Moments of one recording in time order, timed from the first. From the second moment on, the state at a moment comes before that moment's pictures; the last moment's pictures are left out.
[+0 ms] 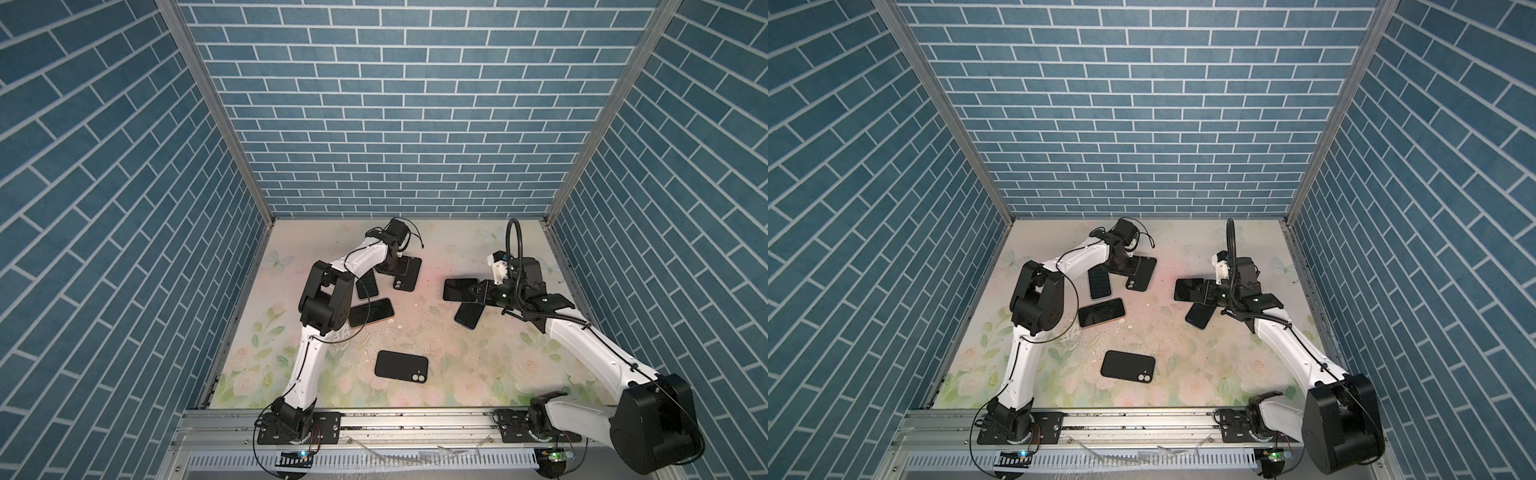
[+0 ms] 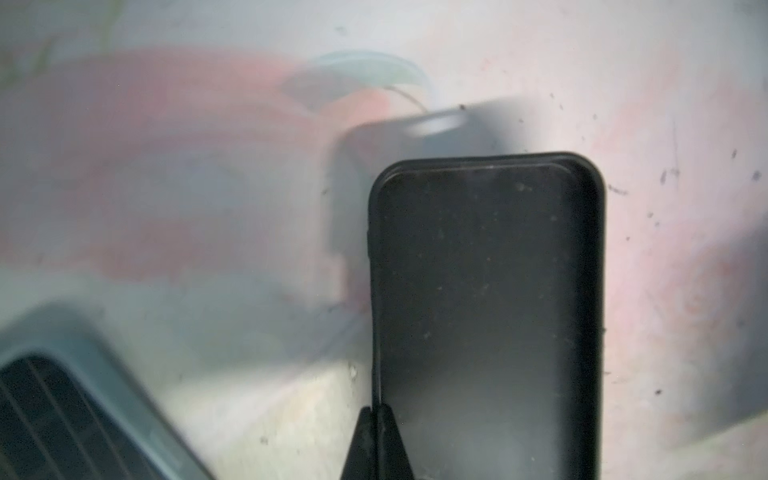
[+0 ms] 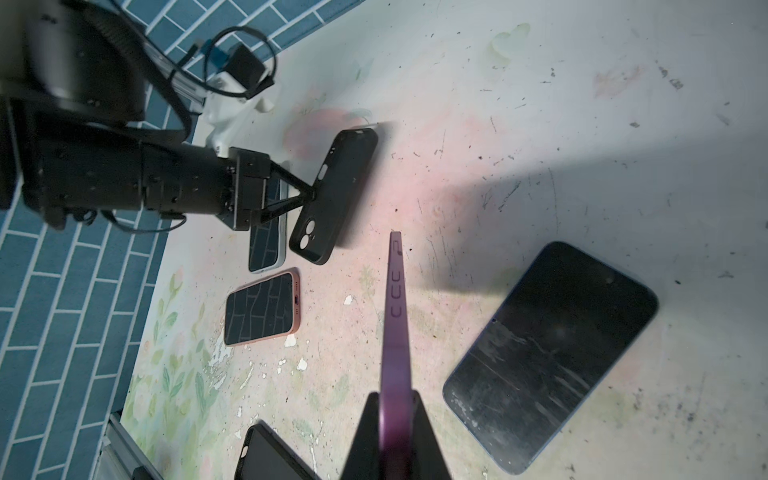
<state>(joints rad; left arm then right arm) -0.50 2.24 1.84 -0.79 0.03 -0.34 0.31 1.18 0.77 -0.31 -0.38 0.44</state>
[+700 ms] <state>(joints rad) -0.73 2.21 1.68 -0.69 -0.25 -1.44 0.28 1.06 0.73 -0.27 -0.34 0.47</state>
